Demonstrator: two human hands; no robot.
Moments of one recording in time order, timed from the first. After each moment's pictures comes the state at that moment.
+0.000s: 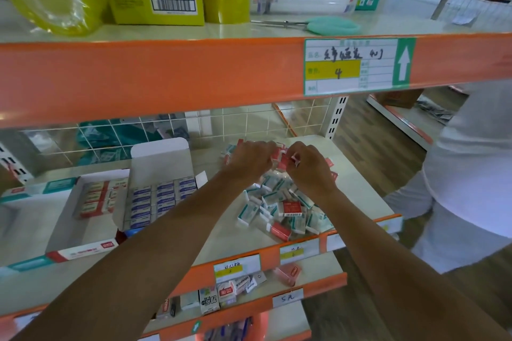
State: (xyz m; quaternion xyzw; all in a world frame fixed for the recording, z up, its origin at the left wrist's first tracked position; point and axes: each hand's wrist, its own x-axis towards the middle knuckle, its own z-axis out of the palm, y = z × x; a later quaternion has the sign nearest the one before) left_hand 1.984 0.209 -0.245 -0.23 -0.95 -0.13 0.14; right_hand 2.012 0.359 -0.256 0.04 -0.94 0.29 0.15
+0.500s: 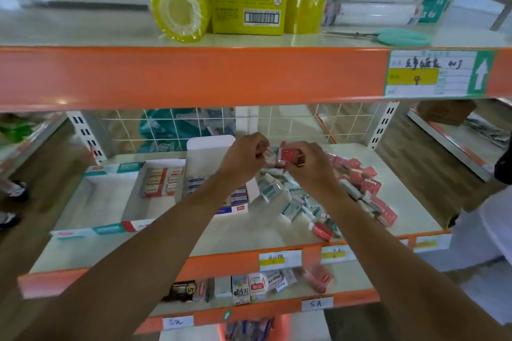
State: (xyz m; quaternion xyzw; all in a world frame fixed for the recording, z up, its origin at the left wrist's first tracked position) left_hand 2.032 0.110 -0.226 -0.07 -0.92 -0.36 0.11; right_hand 2.030 0.284 -0.239 0.15 -0.91 0.37 0.12
